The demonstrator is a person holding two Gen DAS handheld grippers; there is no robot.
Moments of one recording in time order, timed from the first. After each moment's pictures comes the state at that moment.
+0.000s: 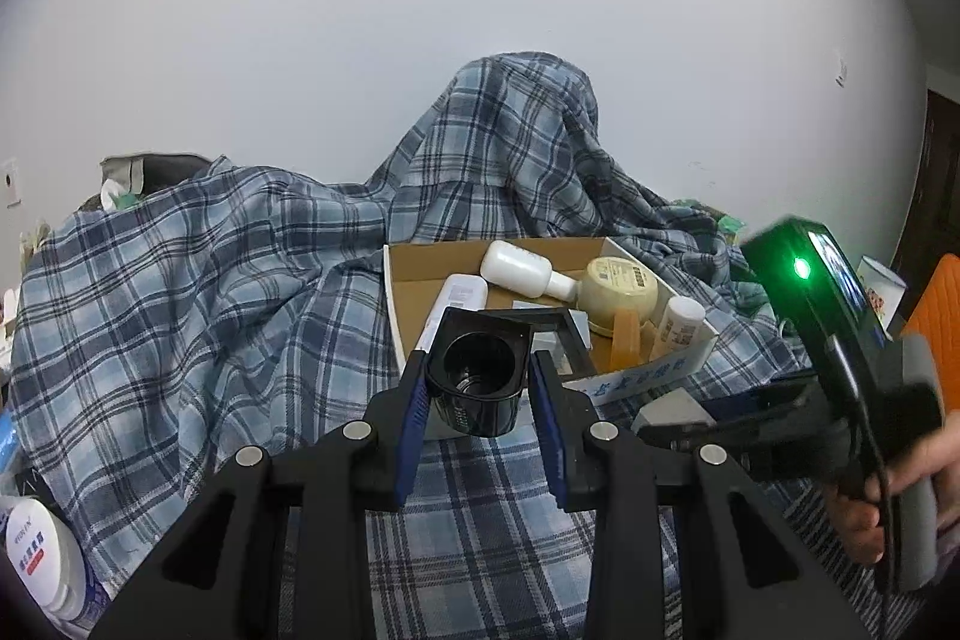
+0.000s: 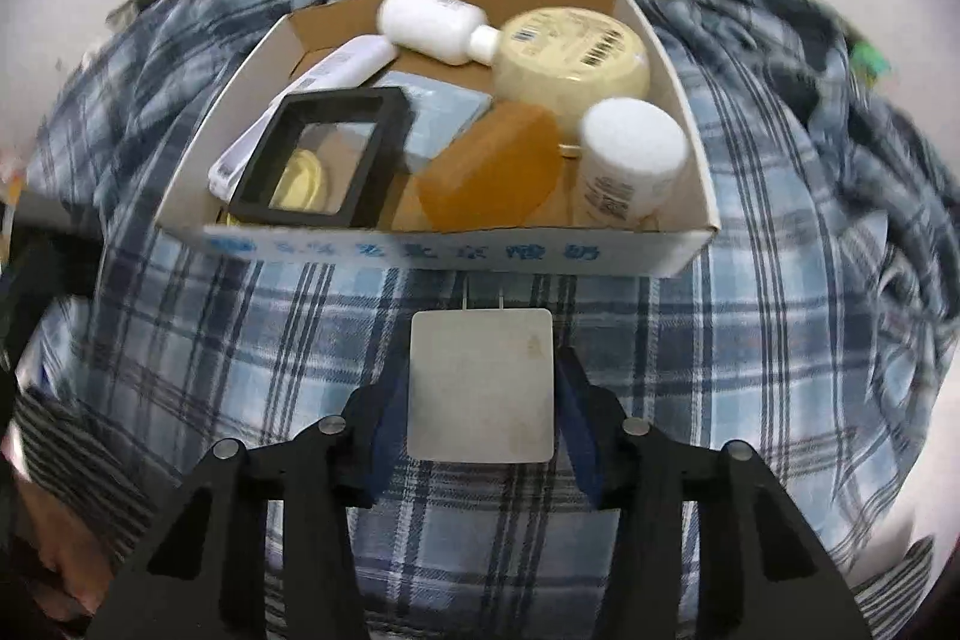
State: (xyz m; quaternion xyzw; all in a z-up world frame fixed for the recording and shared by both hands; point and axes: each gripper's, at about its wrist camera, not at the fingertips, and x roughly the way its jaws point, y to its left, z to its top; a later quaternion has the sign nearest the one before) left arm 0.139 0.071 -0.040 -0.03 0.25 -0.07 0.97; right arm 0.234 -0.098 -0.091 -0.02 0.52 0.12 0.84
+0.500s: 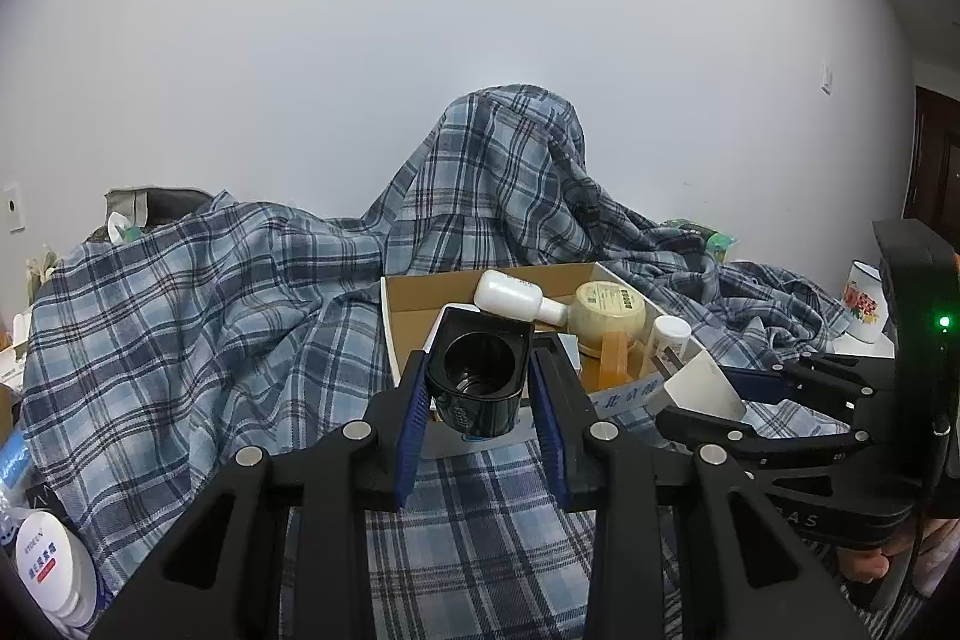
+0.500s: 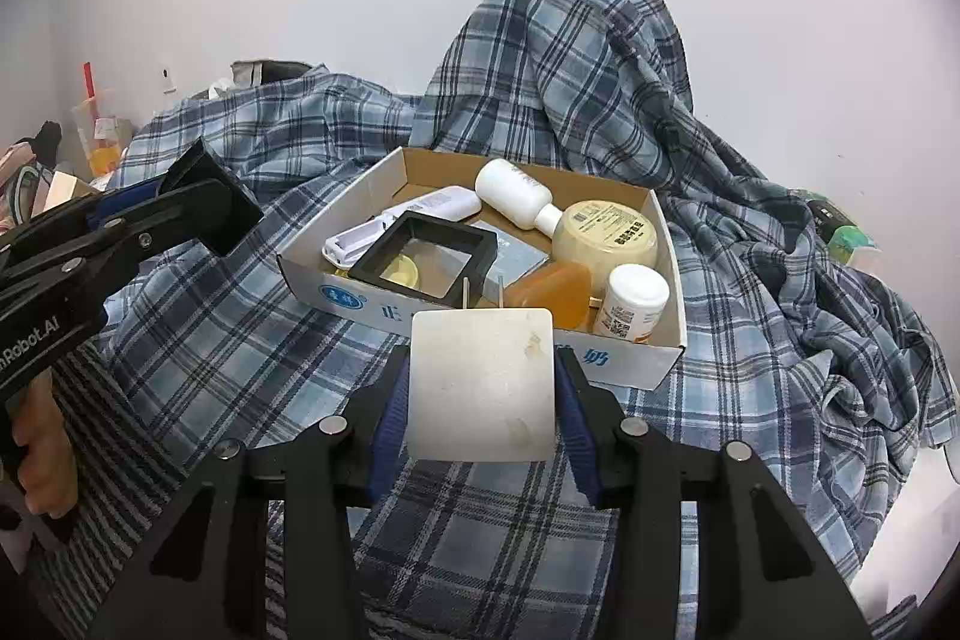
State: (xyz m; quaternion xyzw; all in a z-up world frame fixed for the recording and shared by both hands) left arm 0.124 0.064 -0.030 -0.02 0.21 -0.07 0.97; right arm 0.161 -0.089 -0.060 -0.08 0.30 0.19 0.93
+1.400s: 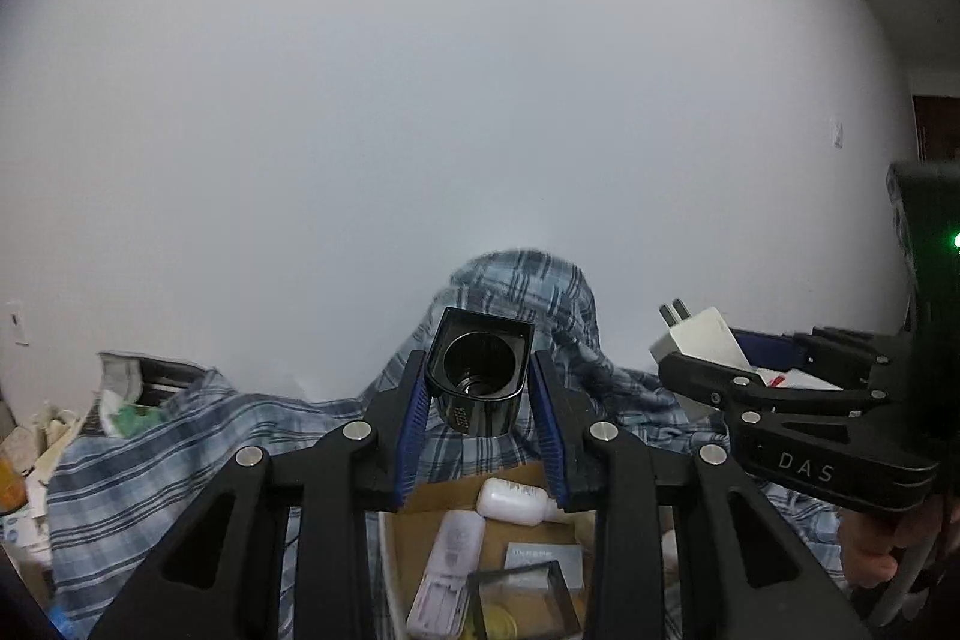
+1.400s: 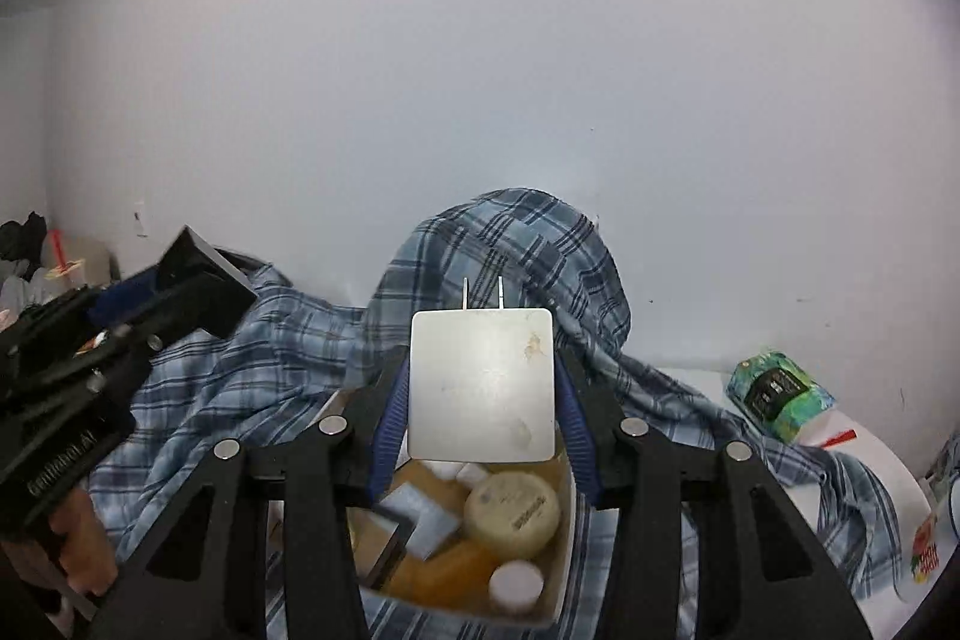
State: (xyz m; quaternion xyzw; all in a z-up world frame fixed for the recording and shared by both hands) left arm 0.212 0.033 0.068 0.01 0.11 -0.06 0.99; right arm 0.232 -0.122 0.069 -0.03 0.17 0.17 0.97
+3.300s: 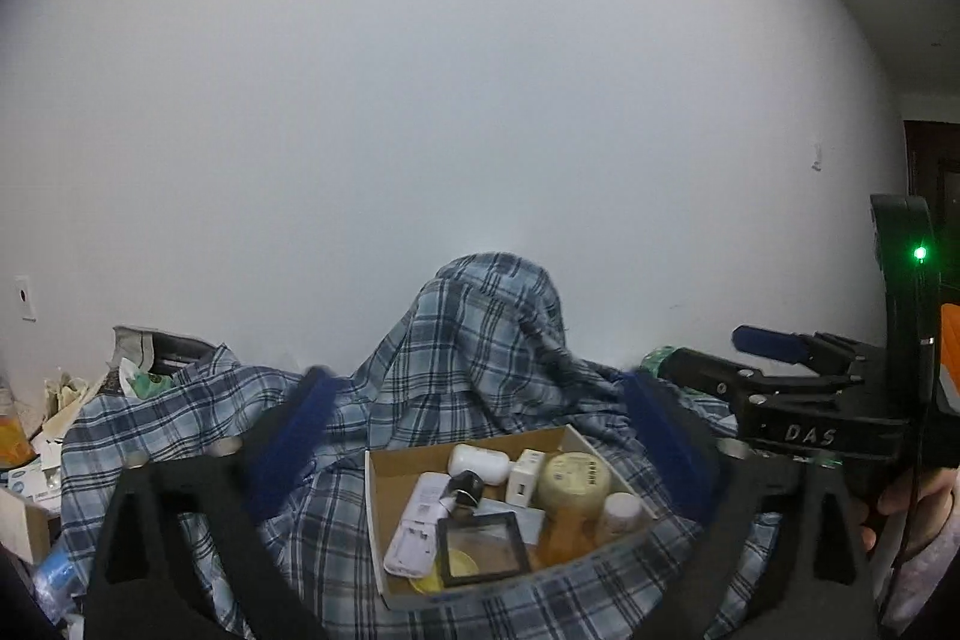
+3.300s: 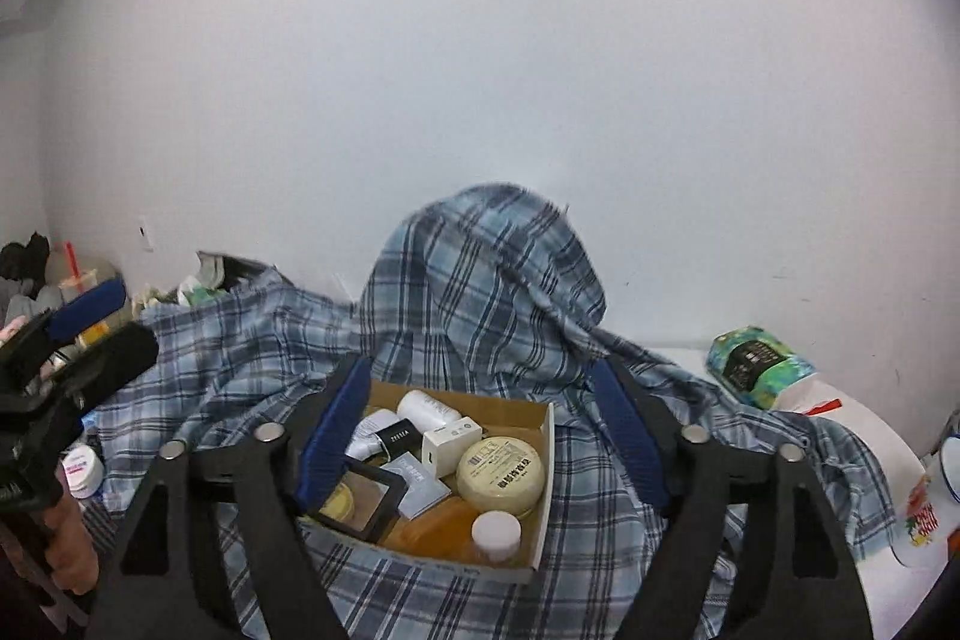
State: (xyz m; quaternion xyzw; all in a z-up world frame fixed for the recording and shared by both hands) left arm 0.117 0.033 0.066 -0.01 0.08 -0.06 0.99; right arm 0.193 -0.158 0.061 -0.01 0.15 0.17 0.97
